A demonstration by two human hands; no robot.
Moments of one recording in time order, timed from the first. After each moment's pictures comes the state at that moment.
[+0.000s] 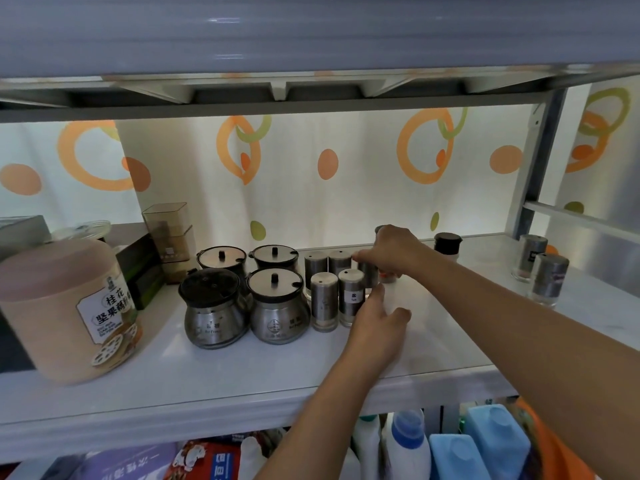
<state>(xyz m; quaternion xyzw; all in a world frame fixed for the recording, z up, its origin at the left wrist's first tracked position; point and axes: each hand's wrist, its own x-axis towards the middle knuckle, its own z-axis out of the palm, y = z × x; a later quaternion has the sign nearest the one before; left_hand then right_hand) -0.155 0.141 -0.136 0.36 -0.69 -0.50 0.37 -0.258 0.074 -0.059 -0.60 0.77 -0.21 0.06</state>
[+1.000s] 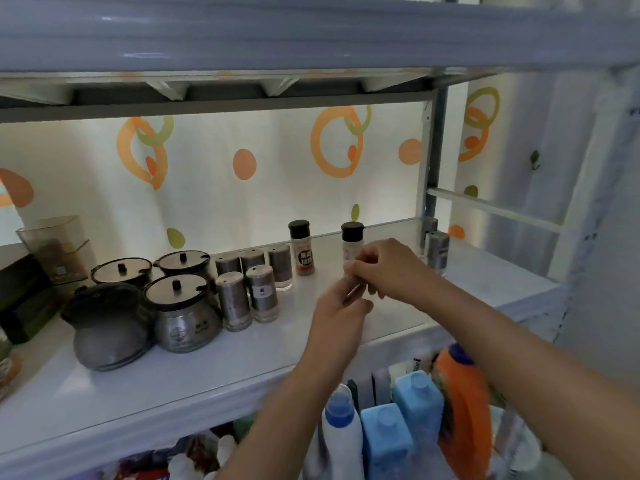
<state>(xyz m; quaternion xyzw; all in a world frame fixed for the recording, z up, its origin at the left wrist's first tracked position) -0.204 0.201 -0.123 0.28 -0.69 -0.54 0.40 -0.328 0.209 -0.077 -0.58 0.72 -0.36 0.12</state>
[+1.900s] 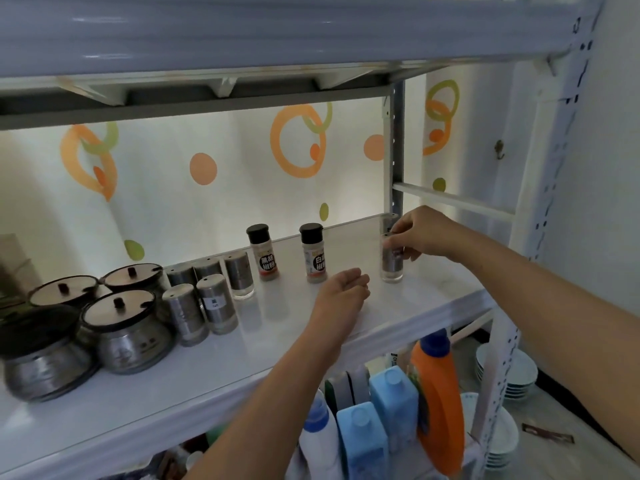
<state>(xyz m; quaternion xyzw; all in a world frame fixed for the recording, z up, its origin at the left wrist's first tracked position) -0.276 0.189 -0.131 0.34 -0.65 -0.61 0.31 -0.467 0.219 -0.062 -0.52 0.78 -0.34 0.11</state>
